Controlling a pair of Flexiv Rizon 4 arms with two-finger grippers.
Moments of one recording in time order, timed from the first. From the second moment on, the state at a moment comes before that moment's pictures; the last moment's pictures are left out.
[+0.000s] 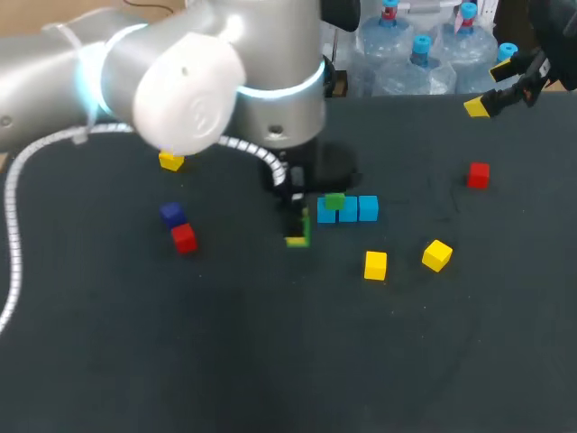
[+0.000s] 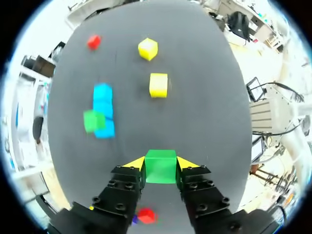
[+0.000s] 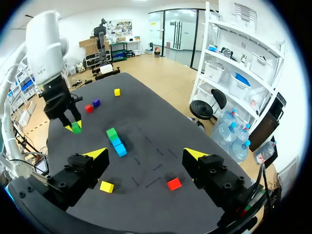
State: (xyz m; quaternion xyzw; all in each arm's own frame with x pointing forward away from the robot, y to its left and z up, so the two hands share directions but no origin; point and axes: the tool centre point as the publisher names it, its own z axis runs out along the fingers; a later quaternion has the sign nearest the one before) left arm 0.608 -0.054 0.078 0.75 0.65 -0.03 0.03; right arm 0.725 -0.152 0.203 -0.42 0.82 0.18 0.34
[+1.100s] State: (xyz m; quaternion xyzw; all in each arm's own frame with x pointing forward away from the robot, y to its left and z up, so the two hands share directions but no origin) left arm 0.572 -0.186 0.106 0.87 0.49 -0.06 0.06; right arm 0.725 -0.152 0.203 -0.42 0.82 0.18 0.34
